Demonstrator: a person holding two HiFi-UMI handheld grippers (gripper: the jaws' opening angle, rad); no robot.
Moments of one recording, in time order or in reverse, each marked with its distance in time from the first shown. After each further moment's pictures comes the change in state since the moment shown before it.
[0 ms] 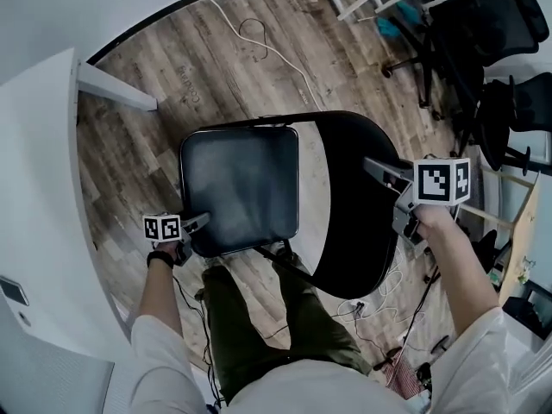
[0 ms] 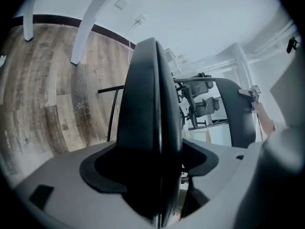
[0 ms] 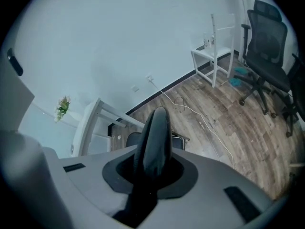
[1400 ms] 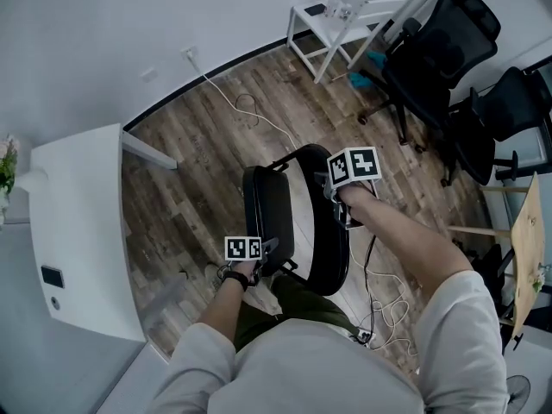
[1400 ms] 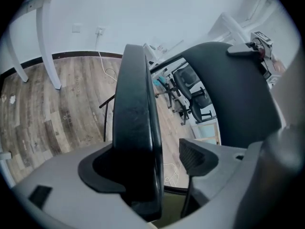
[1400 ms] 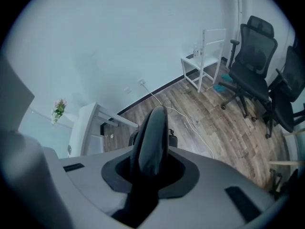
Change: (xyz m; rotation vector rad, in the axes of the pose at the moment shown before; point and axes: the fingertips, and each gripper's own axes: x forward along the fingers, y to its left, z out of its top) left arm 0.068 -0.362 -0.014 0.127 0.023 0.215; right arm -0.145 -0.005 0.024 0.023 0.040 -0.131
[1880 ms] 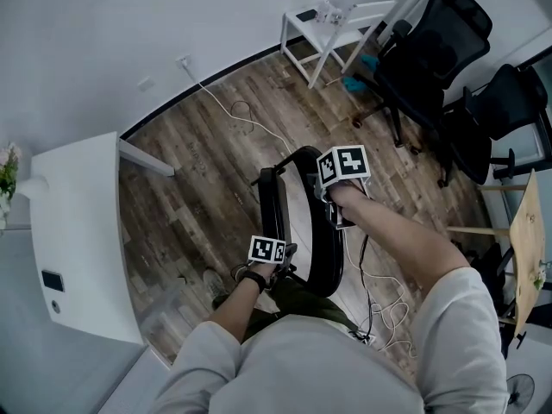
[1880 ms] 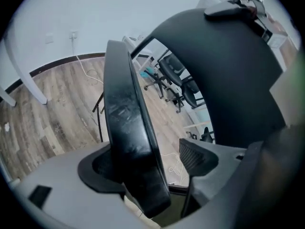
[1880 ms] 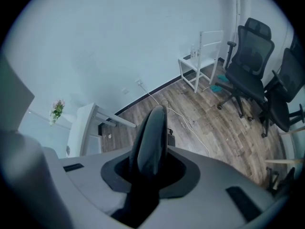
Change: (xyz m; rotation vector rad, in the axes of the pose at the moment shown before) left arm 0.037 -0.086 -0.008 0.183 0.100 -0.001; right arm -0.017 -0.007 0.001 0.011 0.005 -0.028
